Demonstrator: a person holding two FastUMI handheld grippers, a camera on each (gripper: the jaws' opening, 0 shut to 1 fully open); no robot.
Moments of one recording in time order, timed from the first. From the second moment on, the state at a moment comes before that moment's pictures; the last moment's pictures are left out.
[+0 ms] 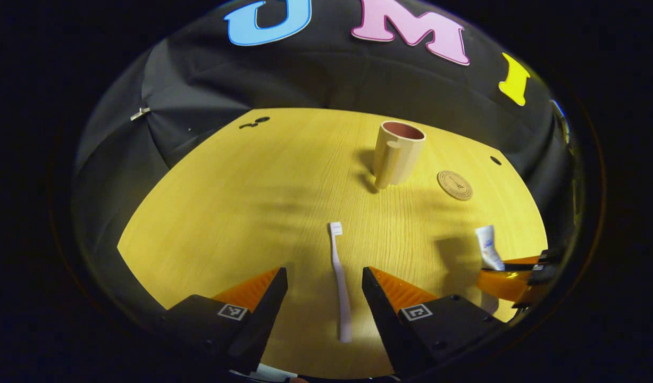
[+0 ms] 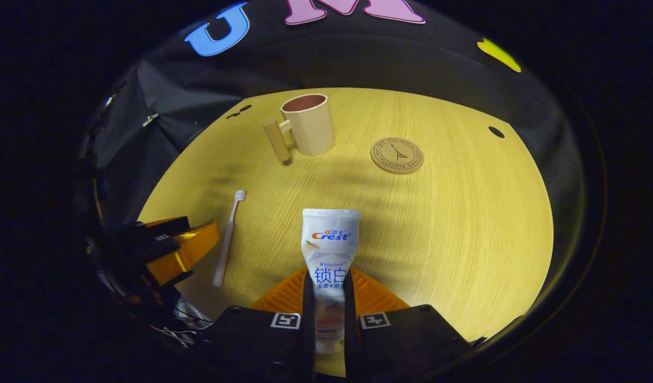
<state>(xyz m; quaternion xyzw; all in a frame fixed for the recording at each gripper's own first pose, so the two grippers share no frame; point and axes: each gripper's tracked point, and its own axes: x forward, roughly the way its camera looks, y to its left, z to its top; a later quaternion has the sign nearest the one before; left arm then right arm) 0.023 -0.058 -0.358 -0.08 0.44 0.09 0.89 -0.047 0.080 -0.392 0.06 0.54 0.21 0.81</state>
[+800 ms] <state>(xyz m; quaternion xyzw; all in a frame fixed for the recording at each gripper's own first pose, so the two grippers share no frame) 0.047 -0.068 -0.398 -0.06 0.50 0.08 0.86 -0.034 0.041 -0.385 0.11 0.53 0.22 0.81</state>
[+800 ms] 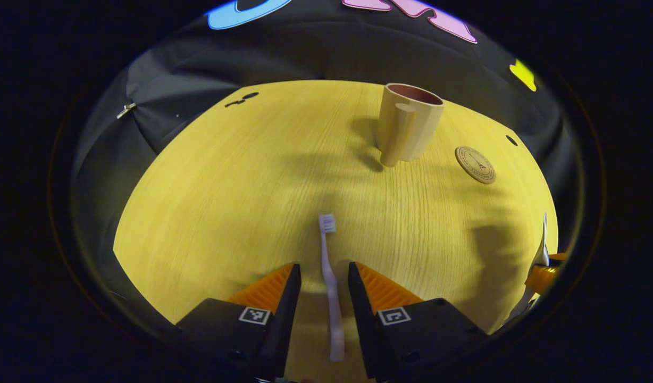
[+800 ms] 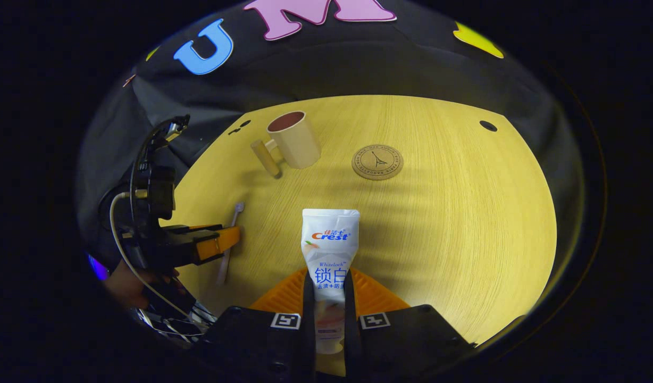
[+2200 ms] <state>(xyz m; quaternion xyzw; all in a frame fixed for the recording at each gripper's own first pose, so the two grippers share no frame) 0.058 -0.074 -0.268 -0.12 0.33 -0.03 0.94 0.005 0.059 -0.286 0.18 0.37 0.22 0.89</state>
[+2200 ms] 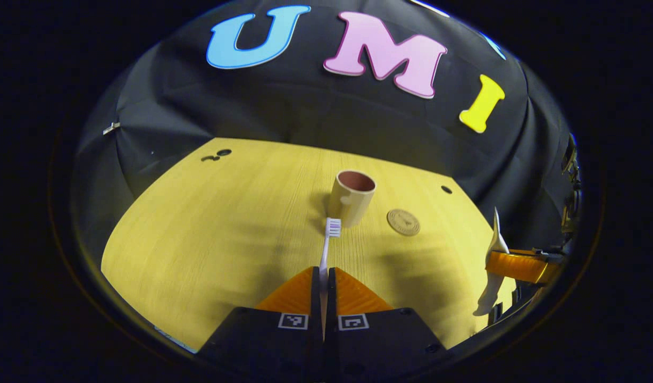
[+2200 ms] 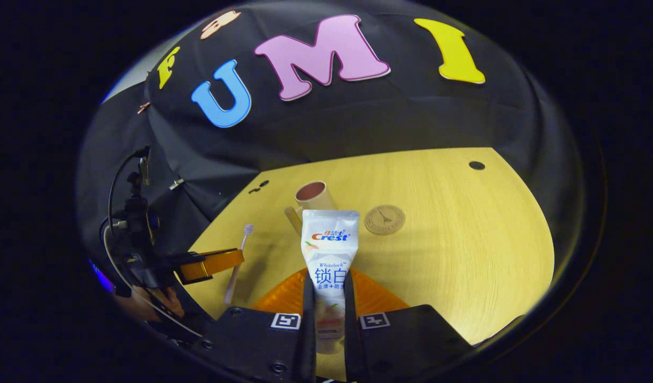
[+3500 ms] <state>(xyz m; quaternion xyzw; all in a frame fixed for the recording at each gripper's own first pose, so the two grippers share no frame) 0.036 -0.036 -0.231 -0.16 0.26 0.00 0.95 0.257 0.200 -0.290 0.19 0.22 0.26 0.92</state>
